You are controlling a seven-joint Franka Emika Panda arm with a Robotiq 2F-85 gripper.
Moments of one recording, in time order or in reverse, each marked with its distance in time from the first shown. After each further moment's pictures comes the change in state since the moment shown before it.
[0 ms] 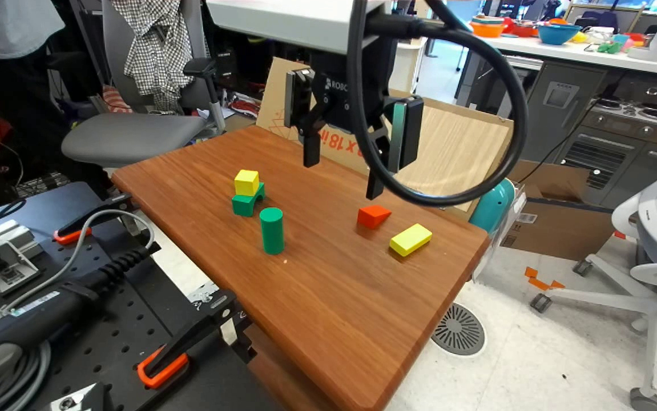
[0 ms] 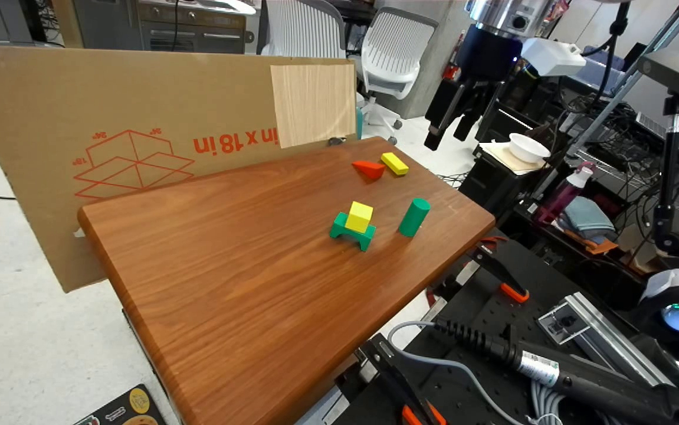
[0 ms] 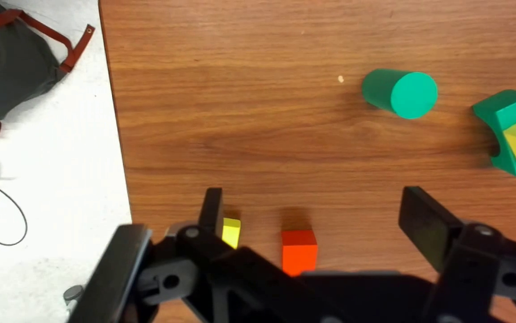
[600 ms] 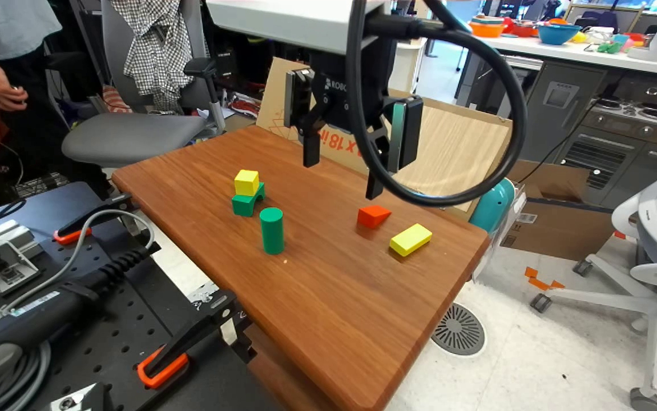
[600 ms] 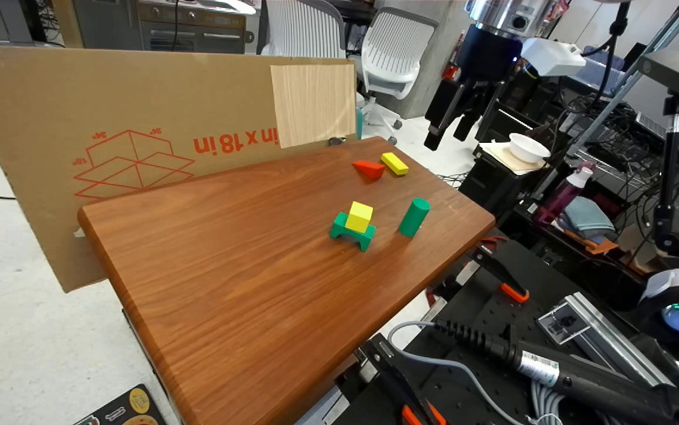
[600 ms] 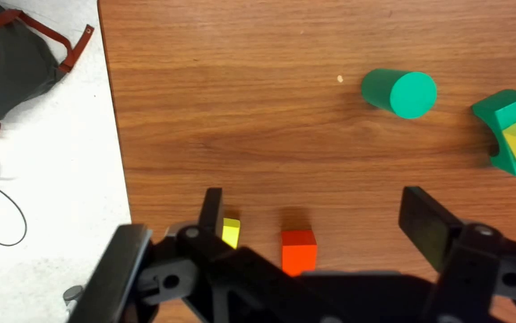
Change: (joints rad) arm 0.000 0.000 0.000 0.000 0.002 0.000 0.000
